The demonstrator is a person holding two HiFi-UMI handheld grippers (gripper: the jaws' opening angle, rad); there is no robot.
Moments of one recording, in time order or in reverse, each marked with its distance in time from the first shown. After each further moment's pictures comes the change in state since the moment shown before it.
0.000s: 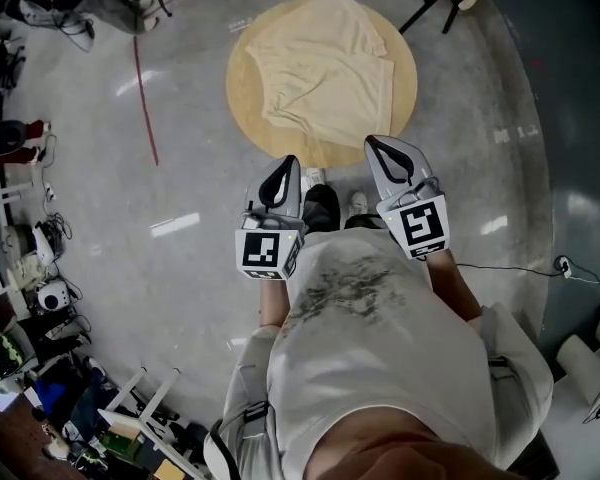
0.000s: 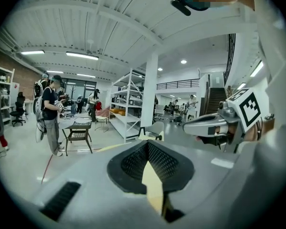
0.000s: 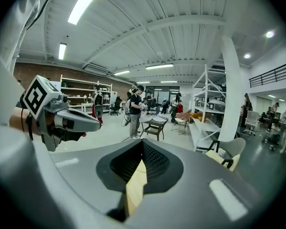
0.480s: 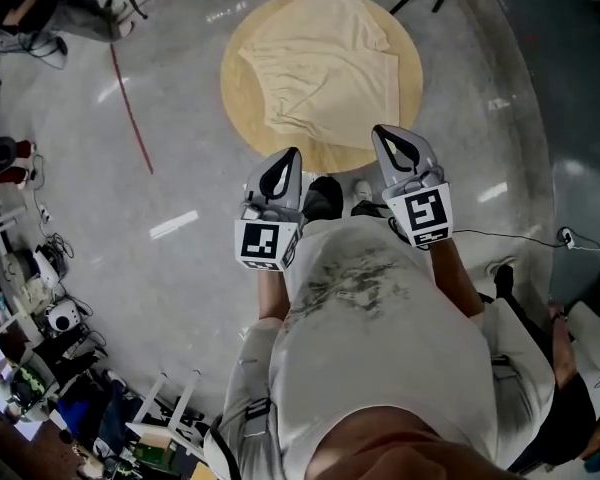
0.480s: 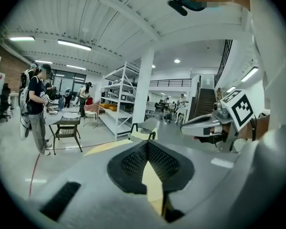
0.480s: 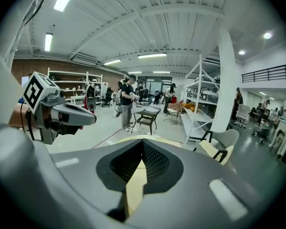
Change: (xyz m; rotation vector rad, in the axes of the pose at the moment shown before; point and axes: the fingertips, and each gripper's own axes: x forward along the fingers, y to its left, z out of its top) left arm 0.055 0.067 -0.016 -0.007 0.047 -0.150; right arm 0.078 -0.023 -0.023 0.038 0.120 -0.100
